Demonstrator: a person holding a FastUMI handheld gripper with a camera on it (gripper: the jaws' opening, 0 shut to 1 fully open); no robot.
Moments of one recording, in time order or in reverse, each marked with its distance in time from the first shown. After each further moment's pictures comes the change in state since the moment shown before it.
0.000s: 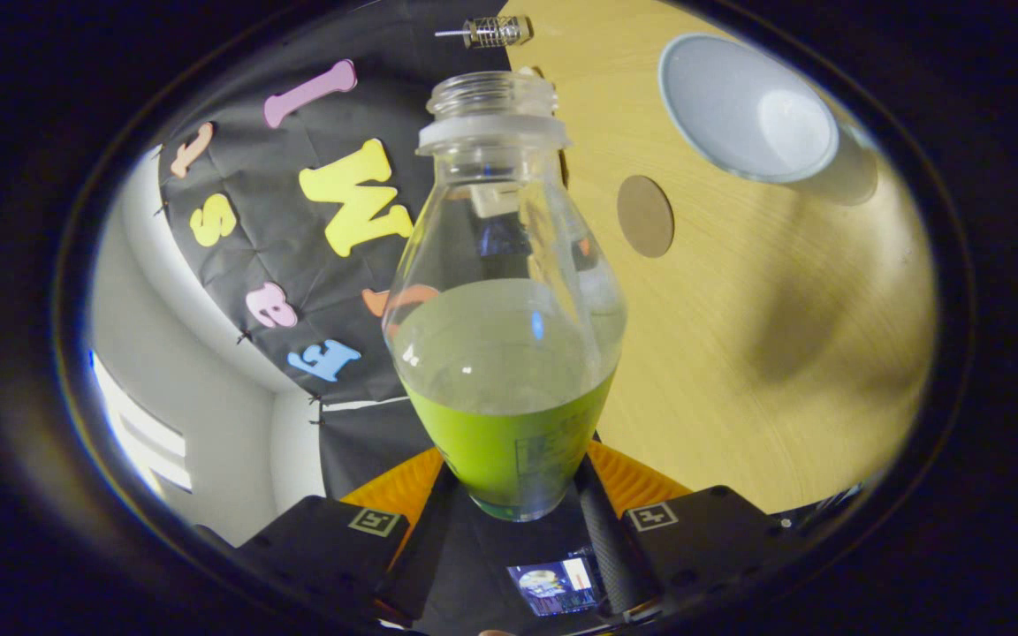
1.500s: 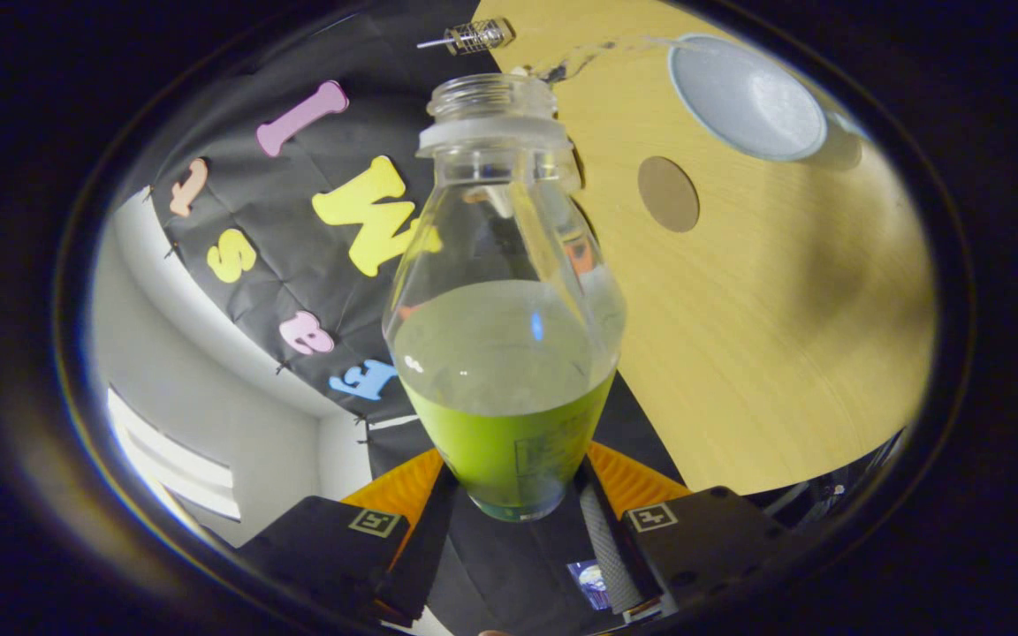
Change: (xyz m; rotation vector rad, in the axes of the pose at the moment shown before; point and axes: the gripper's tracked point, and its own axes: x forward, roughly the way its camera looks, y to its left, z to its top) arm -0.008 0.047 -0.009 0.130 0.004 0.119
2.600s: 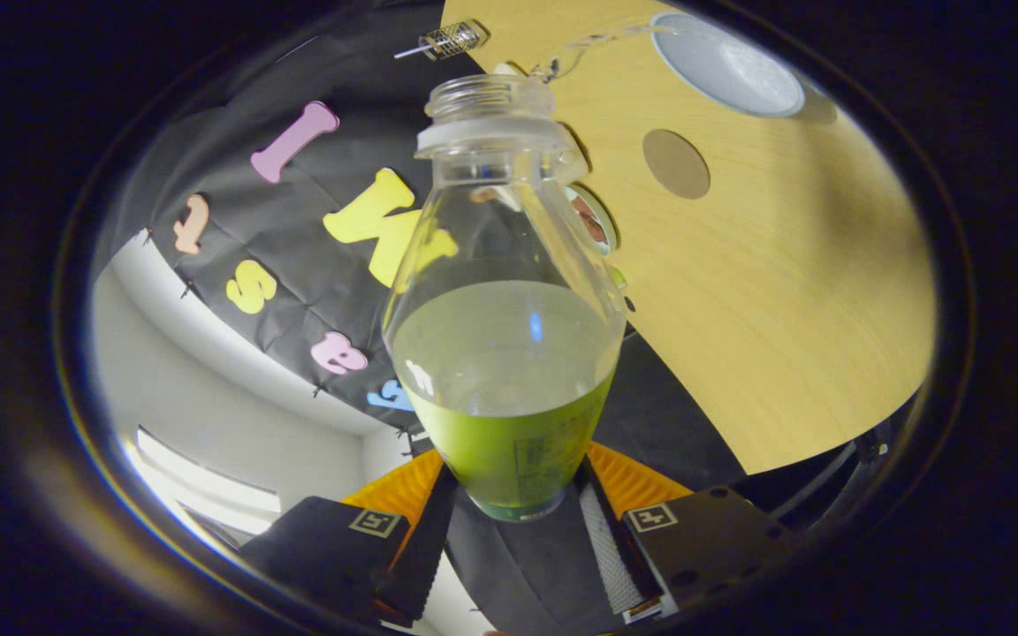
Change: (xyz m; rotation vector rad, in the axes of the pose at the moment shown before) arm 0.001 0.033 -0.011 0.117 0.011 0.109
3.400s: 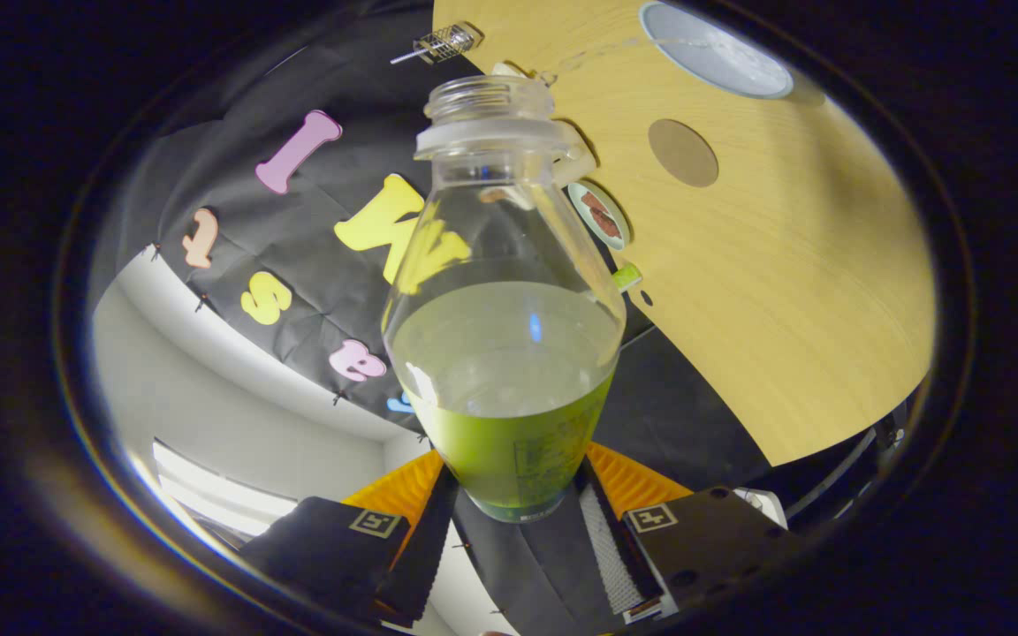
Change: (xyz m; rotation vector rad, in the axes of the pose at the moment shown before) arm 0.004 0.015 -0.002 0.032 0.002 0.061
